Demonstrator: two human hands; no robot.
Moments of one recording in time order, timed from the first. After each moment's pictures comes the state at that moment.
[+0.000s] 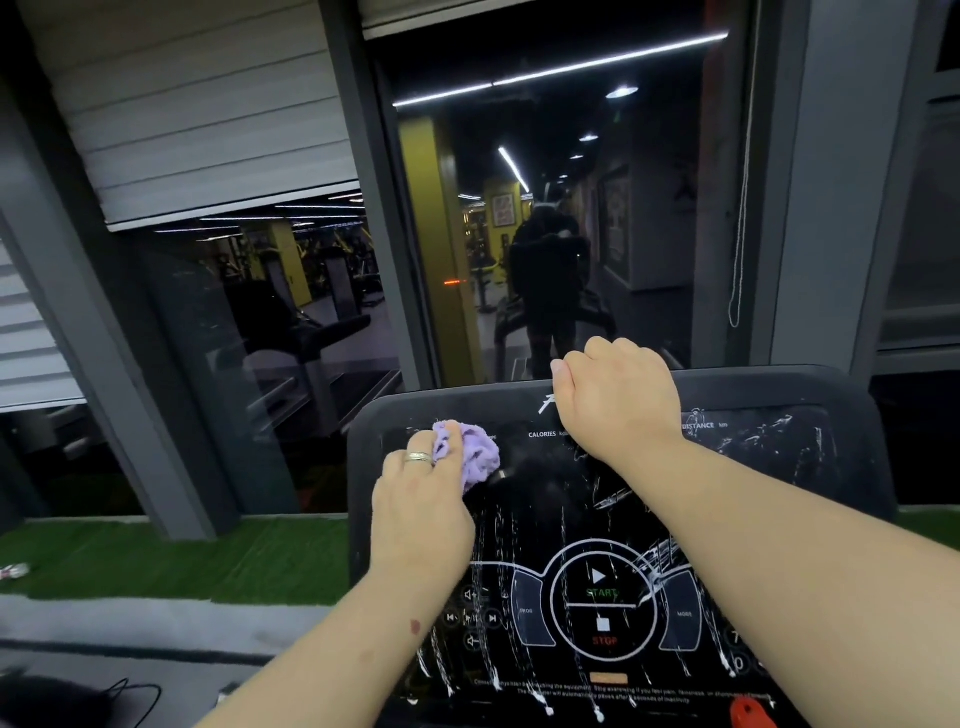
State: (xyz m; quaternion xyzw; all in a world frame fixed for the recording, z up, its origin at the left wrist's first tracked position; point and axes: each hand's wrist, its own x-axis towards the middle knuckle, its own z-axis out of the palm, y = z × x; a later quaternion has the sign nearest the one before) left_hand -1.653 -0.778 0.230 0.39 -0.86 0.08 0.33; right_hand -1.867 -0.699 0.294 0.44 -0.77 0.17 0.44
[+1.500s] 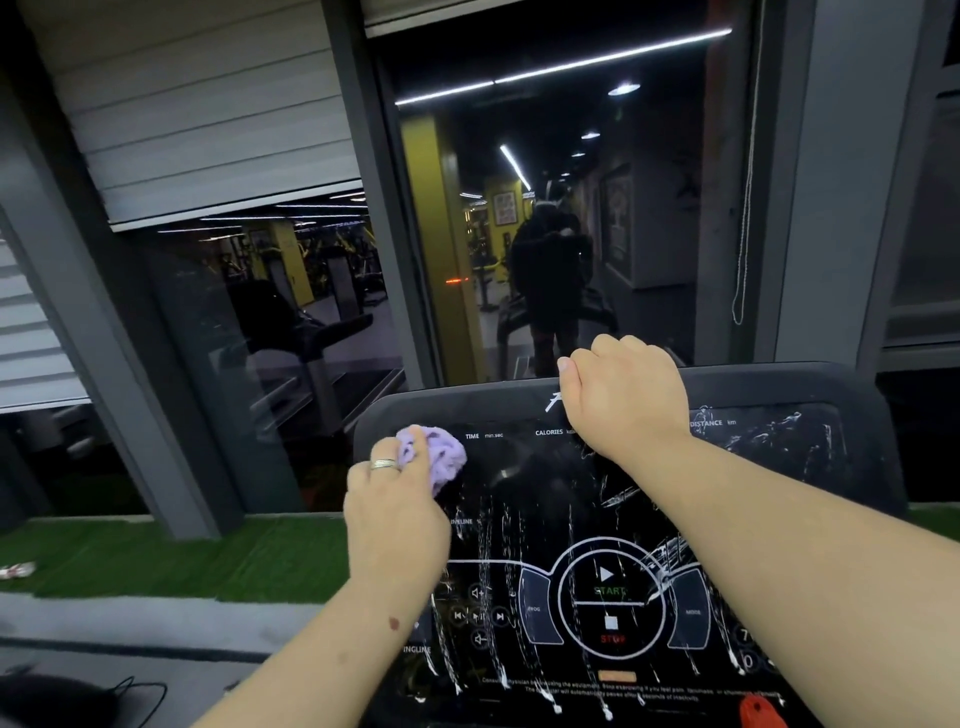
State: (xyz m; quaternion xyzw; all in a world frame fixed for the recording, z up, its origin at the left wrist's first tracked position) left_hand -1.634 -0.789 0.227 0.44 -0.83 0.05 0.35; right_hand -1.866 -0.699 0.295 0.44 -0.77 0.17 0.44
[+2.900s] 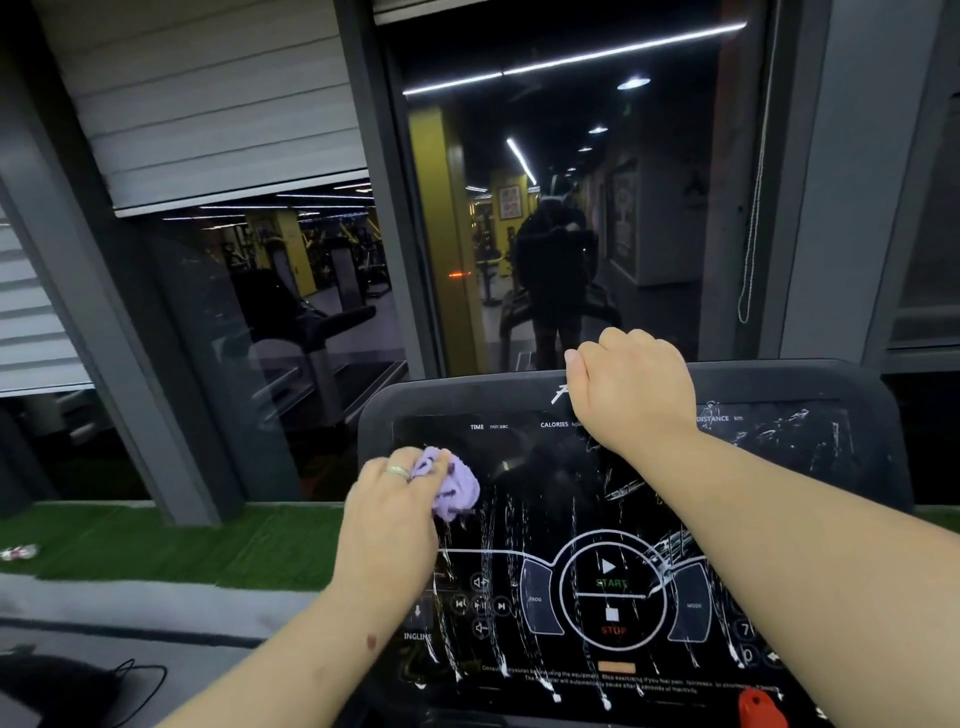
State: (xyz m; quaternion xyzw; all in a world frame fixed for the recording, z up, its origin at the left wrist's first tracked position) left_hand -1.611 -0.808 0.204 0.30 -0.88 0.11 0.36; right_hand -1.866 -0.698 0.294 0.44 -0.76 0.17 0.45
